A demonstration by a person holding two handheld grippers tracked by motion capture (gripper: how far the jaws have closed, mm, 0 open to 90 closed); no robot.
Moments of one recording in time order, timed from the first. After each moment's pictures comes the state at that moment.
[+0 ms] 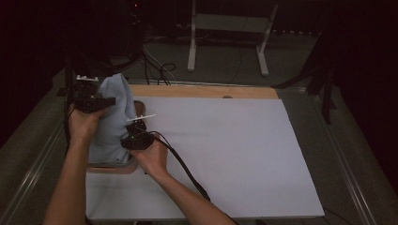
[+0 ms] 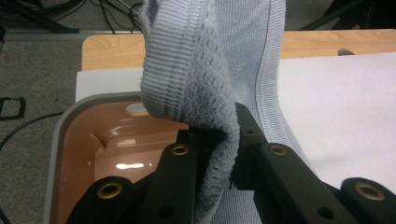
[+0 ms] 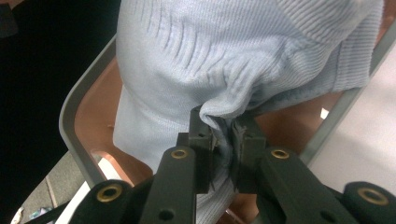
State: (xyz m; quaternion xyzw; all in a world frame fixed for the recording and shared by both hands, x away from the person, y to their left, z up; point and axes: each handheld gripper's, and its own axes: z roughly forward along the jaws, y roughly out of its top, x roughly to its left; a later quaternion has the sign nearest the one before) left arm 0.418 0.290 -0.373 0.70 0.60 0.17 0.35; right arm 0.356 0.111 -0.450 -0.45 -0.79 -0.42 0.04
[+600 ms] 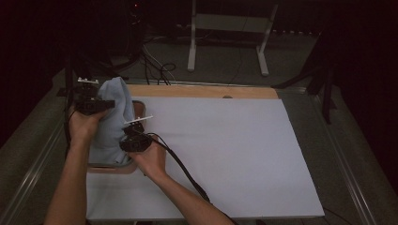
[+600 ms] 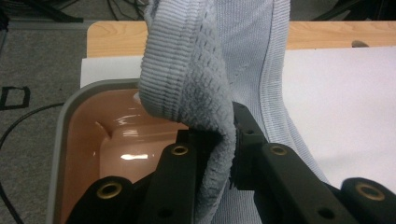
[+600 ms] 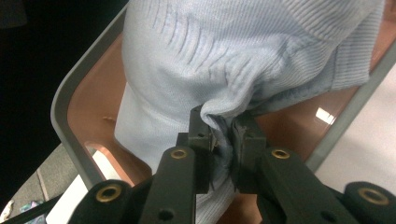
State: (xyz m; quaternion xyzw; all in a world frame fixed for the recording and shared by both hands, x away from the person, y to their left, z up) left arm 0.421 0.292 -0.383 0.70 0.61 0.17 0.34; right arm 0.353 0.116 -0.454 -0.44 -0.80 -0.41 0.03
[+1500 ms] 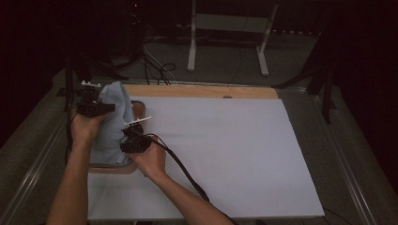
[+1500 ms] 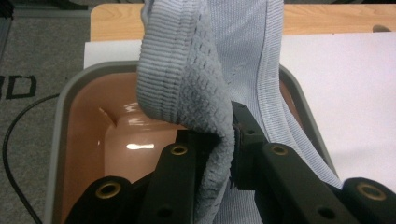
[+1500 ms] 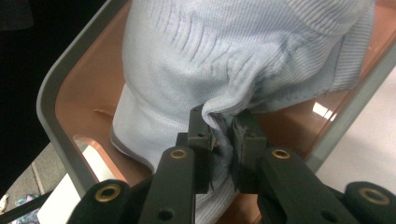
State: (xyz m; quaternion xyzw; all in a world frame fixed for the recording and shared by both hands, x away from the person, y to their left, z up) left arm 0.424 0.293 -0.399 0.71 0.62 0.16 0.31; right arm 0.353 0.119 -0.460 -0.44 -0.81 -0.39 0.03
